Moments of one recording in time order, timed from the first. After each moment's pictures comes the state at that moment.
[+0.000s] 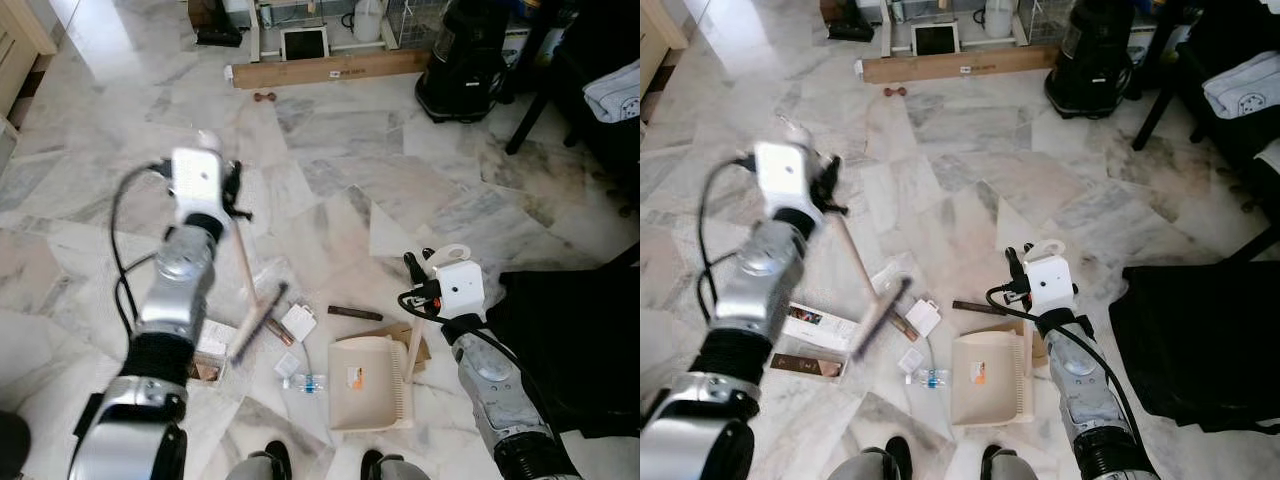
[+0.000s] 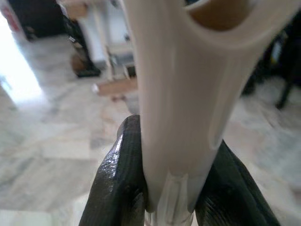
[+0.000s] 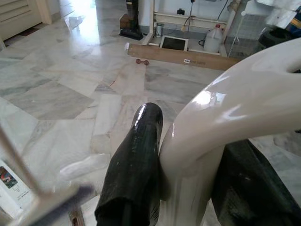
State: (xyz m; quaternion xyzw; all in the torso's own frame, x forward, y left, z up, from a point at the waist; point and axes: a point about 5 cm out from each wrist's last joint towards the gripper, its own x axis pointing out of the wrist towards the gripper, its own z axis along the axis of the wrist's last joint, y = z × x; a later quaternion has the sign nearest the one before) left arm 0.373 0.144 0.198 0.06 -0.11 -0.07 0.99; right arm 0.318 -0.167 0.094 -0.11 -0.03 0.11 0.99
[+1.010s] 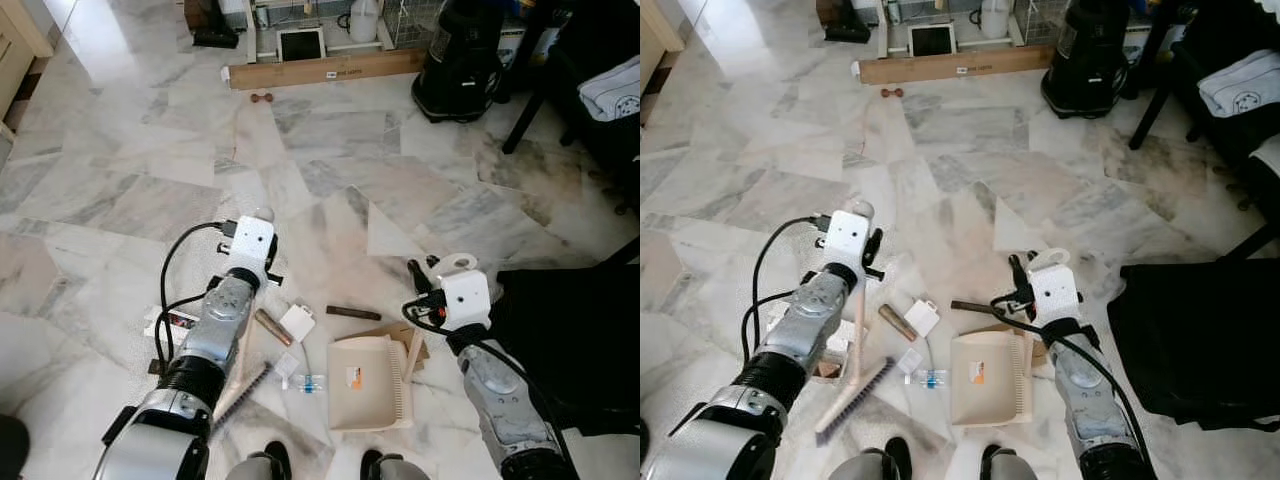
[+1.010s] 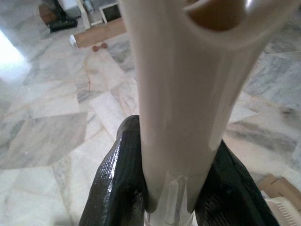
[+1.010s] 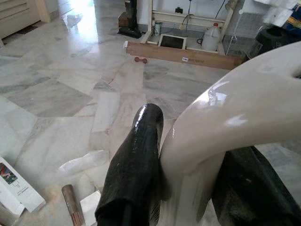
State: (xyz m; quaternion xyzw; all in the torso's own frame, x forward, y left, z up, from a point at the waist) left arm 0.371 0.111 0.132 0.11 0.00 -0.09 0.99; right arm 0.305 -0.172 0.091 -0.11 -0.03 0.10 0.99
